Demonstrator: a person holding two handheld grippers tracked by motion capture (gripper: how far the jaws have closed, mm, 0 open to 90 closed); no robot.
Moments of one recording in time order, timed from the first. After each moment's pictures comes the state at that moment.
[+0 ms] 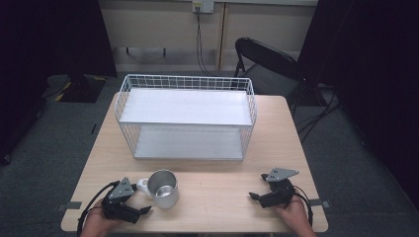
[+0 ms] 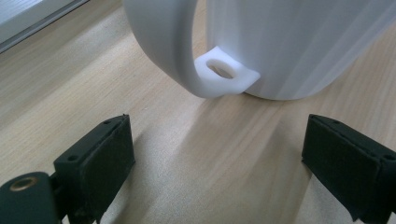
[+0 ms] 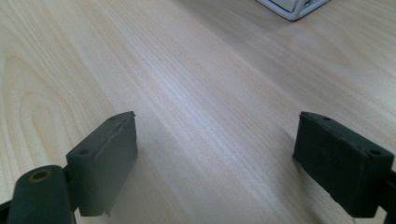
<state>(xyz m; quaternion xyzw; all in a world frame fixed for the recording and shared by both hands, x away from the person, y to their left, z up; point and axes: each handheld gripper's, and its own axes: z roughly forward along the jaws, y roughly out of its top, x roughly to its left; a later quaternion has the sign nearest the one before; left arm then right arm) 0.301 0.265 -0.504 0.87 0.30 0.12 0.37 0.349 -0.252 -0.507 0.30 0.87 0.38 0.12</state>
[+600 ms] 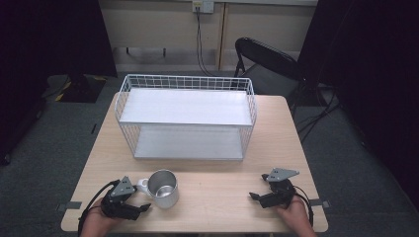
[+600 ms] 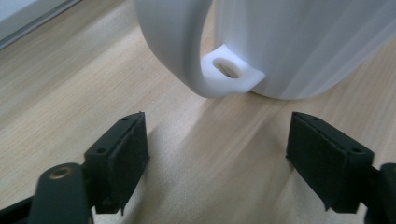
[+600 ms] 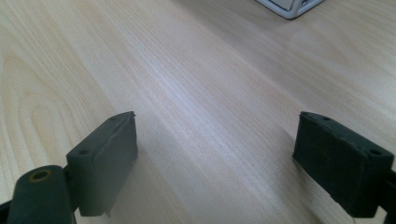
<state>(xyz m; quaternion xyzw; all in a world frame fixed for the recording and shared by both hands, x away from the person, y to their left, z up) 0.301 0.261 -0.495 0.88 0.32 0.11 0.34 0.348 -0.252 -0.507 0.30 0.87 0.38 0.13</state>
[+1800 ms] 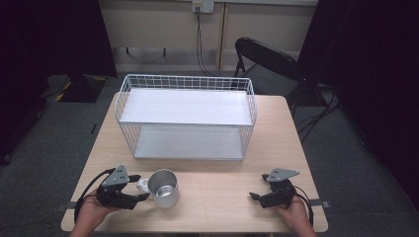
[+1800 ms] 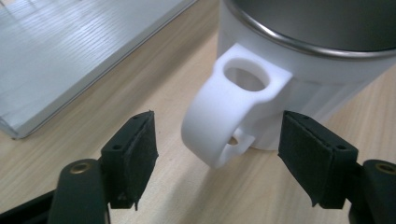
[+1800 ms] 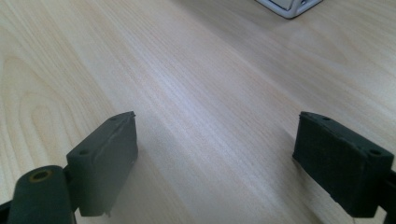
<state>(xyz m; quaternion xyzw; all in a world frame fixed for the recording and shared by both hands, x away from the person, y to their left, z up) 0.315 0.266 -0.457 0.87 0.27 0.12 0.40 0.348 -0.253 -0.507 0.31 0.86 0.38 0.13</state>
